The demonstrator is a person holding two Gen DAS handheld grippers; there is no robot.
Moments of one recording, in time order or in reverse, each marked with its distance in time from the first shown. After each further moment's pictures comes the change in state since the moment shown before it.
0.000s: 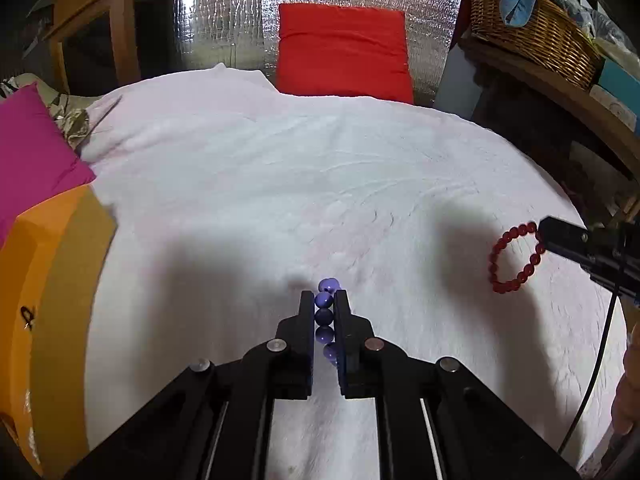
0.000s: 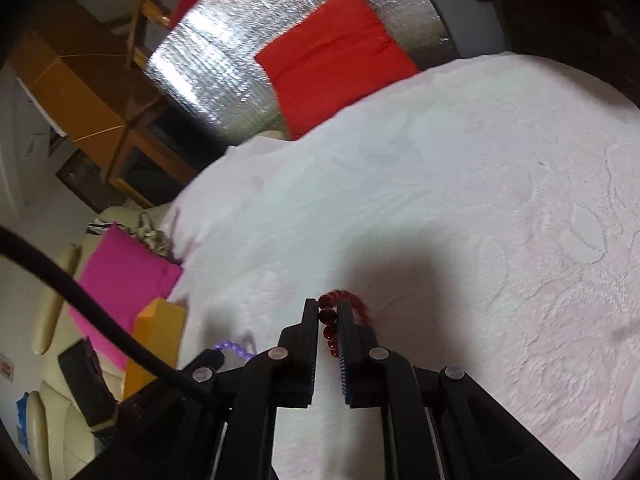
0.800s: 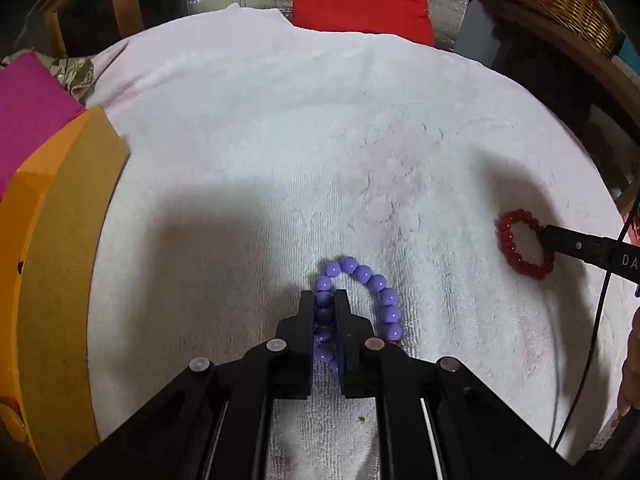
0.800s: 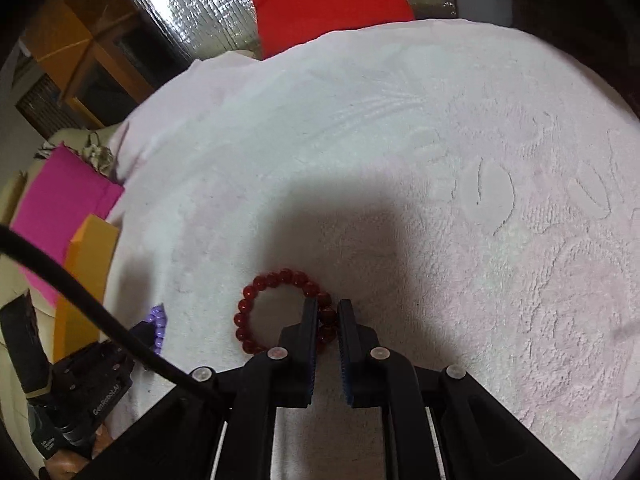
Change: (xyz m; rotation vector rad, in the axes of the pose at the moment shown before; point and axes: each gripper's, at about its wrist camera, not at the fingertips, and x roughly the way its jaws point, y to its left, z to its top) left arm 0.029 0.039 -0.032 0.011 0.192 0.042; right arm 0.053 0.002 -0.039 -0.139 0.220 -0.241
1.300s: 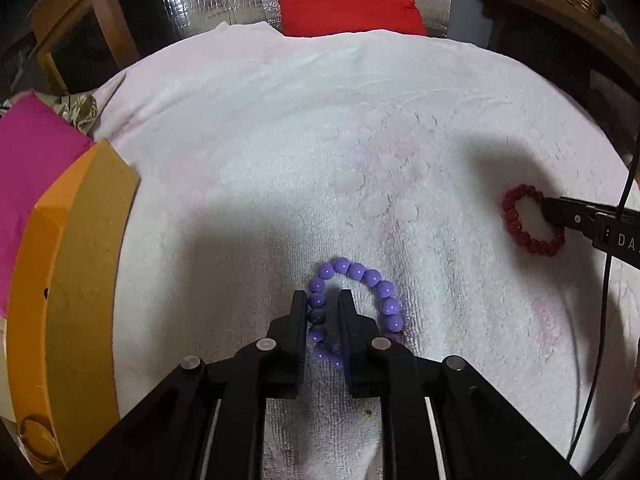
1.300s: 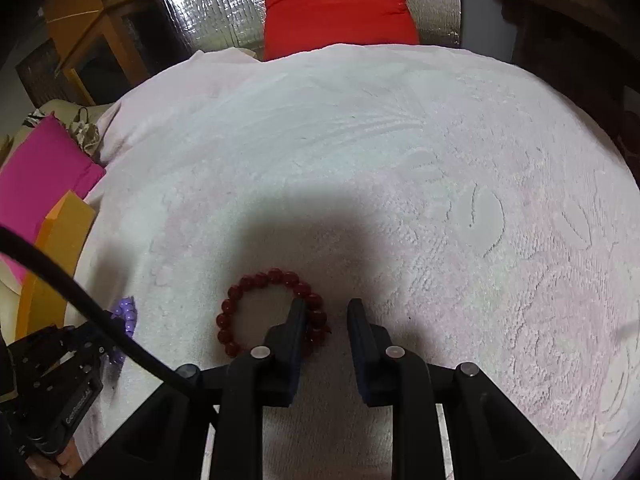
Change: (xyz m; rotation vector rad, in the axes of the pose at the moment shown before) left arm -0.009 -0.027 -0.008 0.107 -0.019 0.110; right arm 0.003 0.010 -0.004 -0.100 -0.055 -0.118
